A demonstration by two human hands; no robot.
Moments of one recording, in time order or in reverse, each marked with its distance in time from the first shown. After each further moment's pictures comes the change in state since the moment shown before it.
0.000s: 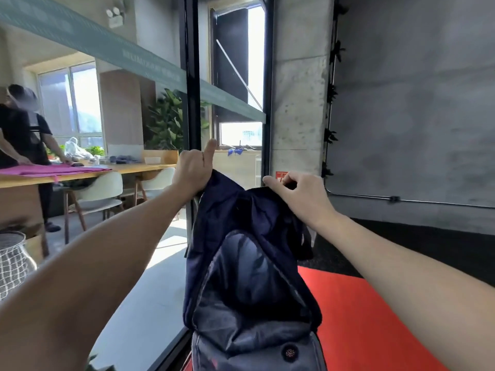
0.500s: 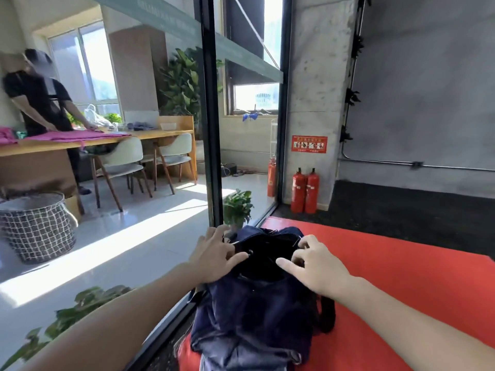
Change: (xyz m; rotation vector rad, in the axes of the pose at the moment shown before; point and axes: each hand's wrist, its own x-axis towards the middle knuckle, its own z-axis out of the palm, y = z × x) left_hand -0.278 -0.061 0.035 0.394 -0.743 0.086; right_hand -0.211 0.059 0.049 -0.328 -0.694 0.208
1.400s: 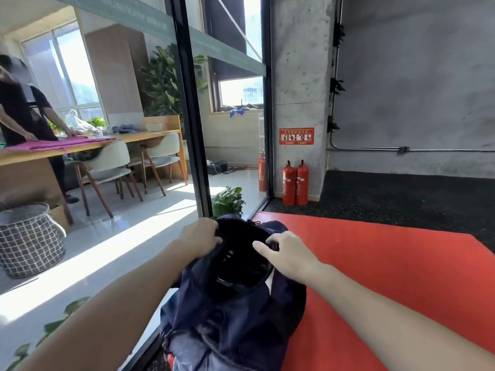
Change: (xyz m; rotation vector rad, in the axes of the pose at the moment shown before) left_hand 0.045 0.010 -0.034 0.011 -0.120 -0.188; right_hand 0.016 -0.012 0.005 0.259 0.065 0.054
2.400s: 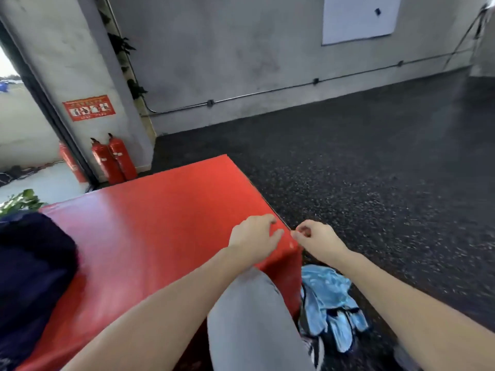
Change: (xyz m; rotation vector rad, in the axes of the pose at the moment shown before) left_hand -0.281 0.603 0.072 -0.381 -0.187 0.788; right_hand -0.480 0.355 -0.206 0.042 0.429 0.787
